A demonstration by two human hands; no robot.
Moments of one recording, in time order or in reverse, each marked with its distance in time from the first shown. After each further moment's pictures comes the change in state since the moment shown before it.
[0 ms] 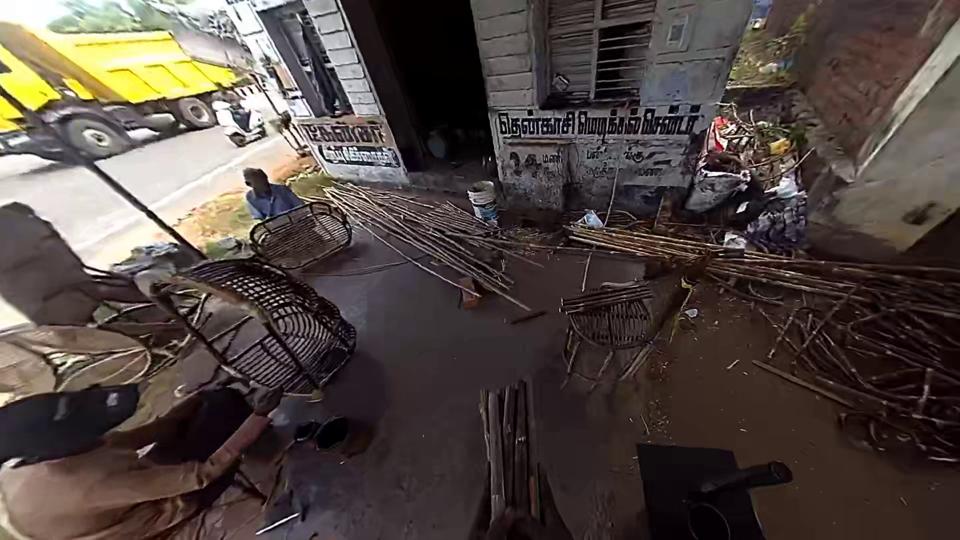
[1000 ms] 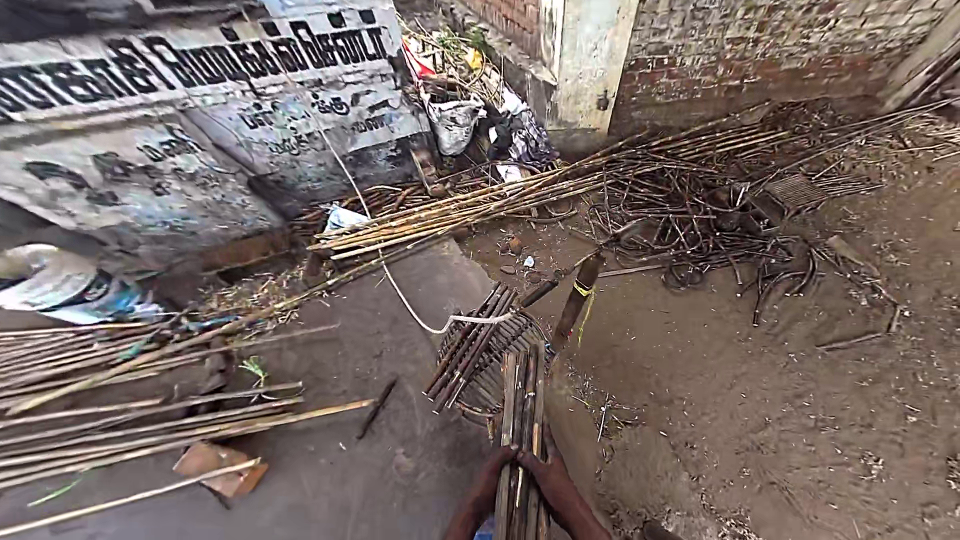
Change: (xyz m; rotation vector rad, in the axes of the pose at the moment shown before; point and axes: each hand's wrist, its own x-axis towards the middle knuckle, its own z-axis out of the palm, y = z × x) left_hand 0.691 0.051 0.170 0.206 -0.917 -0.482; right_hand 0.511 -0.080 -0.248 0.428 0.998 -0.148
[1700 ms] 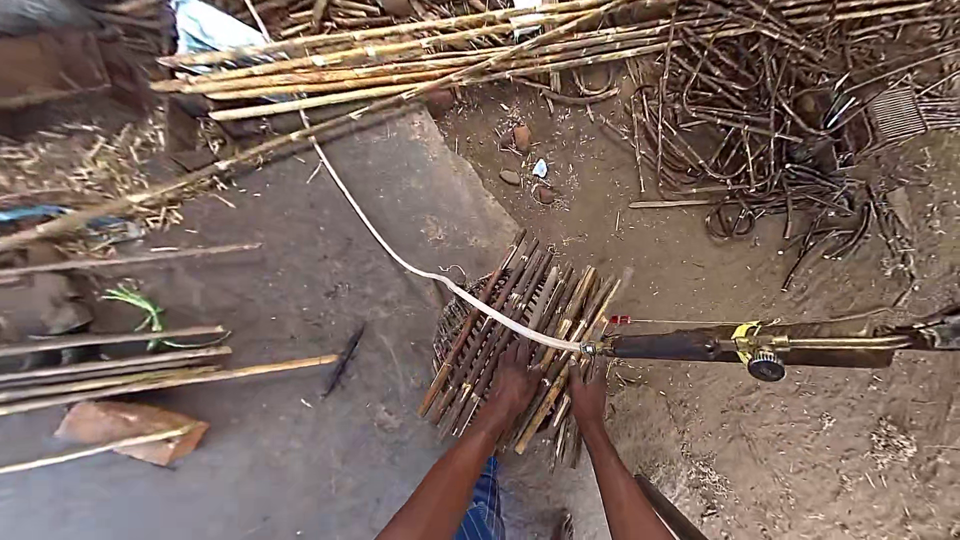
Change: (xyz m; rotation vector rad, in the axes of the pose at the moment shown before) left_hand 0.303 0.082 -0.107 1.193 0.088 0.186; right_hand 0.302 -0.003 0.023 -0.710 0.661 0.148
